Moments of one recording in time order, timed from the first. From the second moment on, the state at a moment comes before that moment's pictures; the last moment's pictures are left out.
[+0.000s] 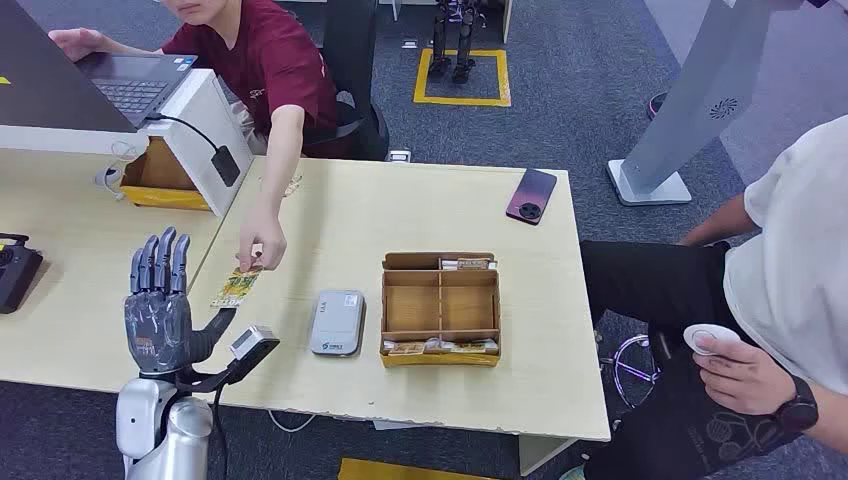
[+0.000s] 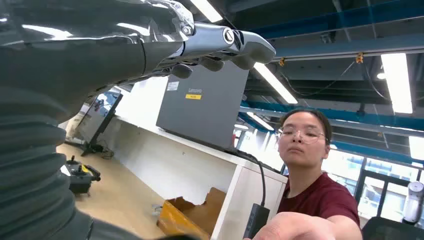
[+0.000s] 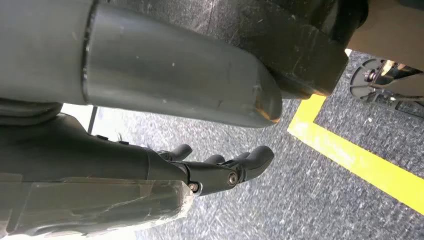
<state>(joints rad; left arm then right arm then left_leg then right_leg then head) -0.12 -0.24 0.36 -1.46 -1.35 0.70 -0.69 -0.10 0.06 0.40 -0.17 0.07 -0.09 0.21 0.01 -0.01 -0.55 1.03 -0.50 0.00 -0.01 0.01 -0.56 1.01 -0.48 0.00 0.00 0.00</state>
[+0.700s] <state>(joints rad) -0.13 -0.24 0.36 -1.42 -1.28 0.70 -0.70 -0.10 0.06 0.41 -0.17 0.07 -0.10 0.20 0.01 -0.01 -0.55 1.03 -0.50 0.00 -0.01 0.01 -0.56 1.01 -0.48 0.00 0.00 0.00</state>
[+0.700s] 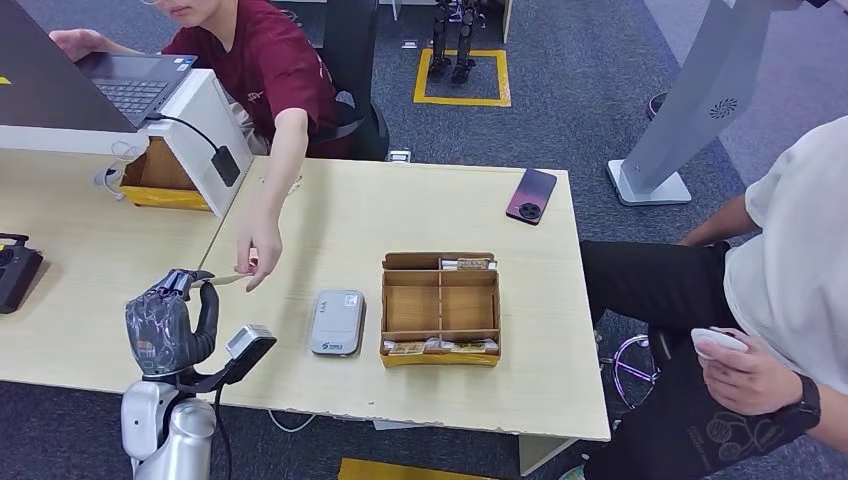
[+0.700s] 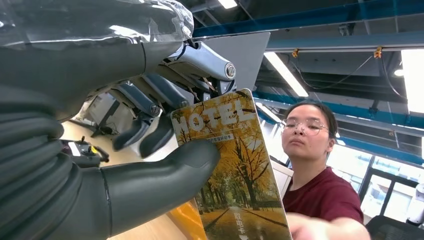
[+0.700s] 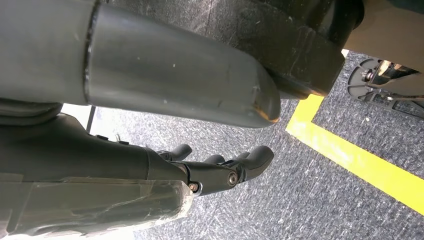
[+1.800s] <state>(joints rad) -0.08 -0.12 -0.06 -1.27 -0.40 0.10 -0.27 -0.06 0.06 0.35 -0.17 0.02 -0.15 0.17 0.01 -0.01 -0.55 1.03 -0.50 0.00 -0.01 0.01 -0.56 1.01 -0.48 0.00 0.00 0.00</state>
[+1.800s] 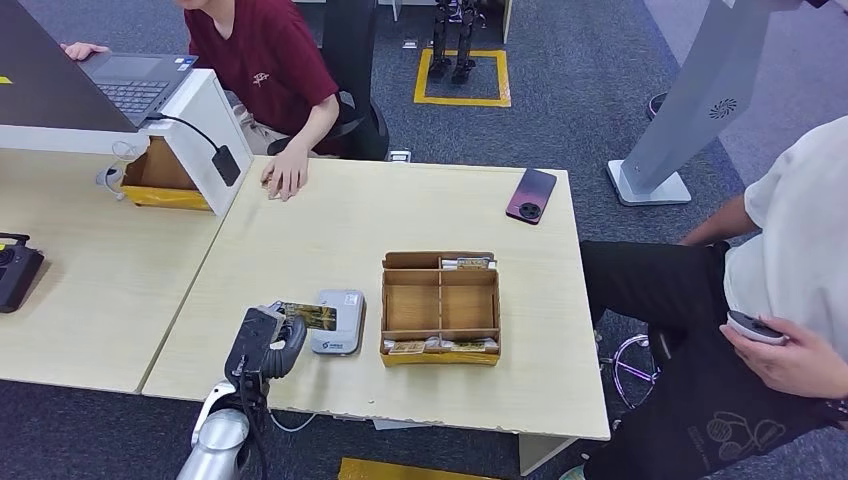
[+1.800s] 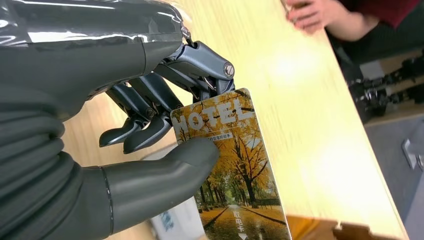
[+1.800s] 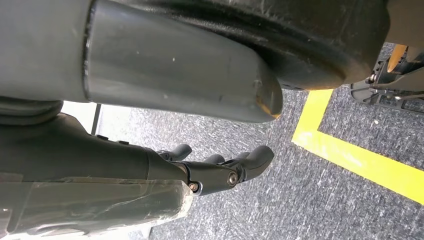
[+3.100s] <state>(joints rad) -0.12 -0.11 -0.14 -1.19 -0.61 0.24 -0.18 -0.06 0.07 0.34 -0.17 0.02 -0.15 0.19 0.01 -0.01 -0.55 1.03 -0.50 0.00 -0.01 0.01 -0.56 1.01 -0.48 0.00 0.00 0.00</state>
